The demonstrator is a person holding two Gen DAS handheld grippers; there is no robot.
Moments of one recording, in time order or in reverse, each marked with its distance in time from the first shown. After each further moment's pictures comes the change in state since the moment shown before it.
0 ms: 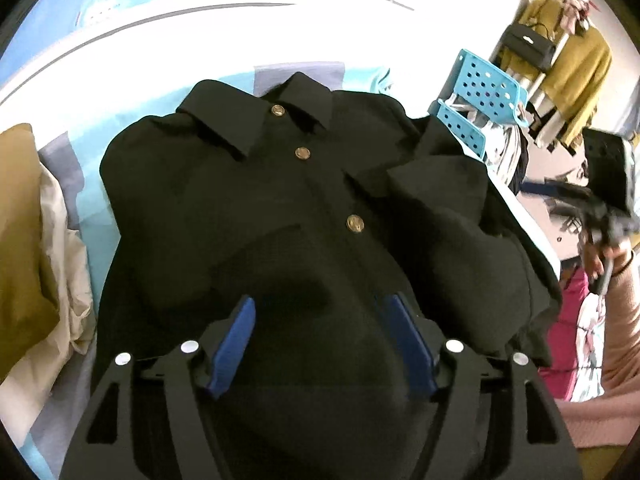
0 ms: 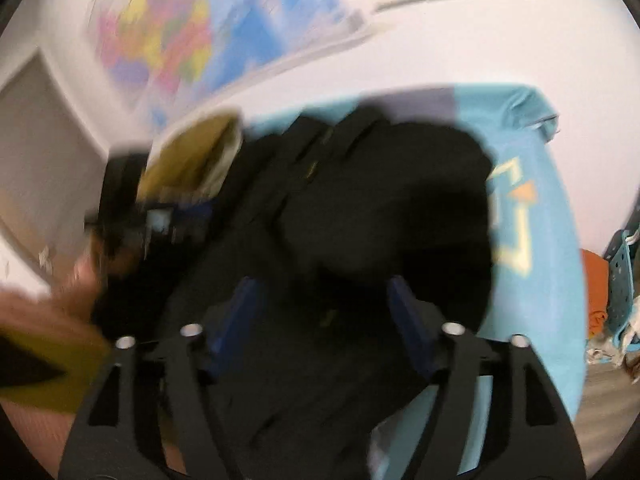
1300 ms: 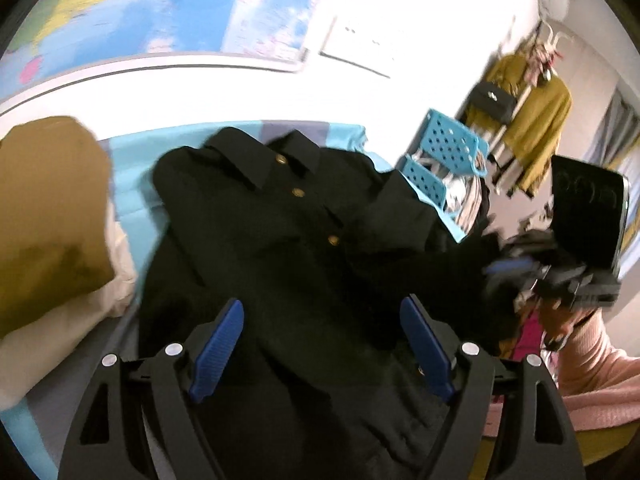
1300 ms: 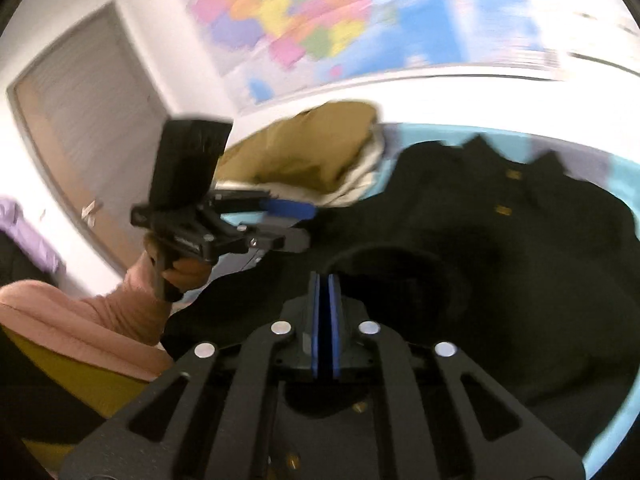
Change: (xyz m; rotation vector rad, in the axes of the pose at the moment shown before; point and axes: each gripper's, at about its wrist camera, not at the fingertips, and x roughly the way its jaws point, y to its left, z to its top) left arm -0.086 0.025 -0.042 -0.077 -0.217 -0.121; right arm 0.080 0.161 0.049 -0.206 -0.010 0.205
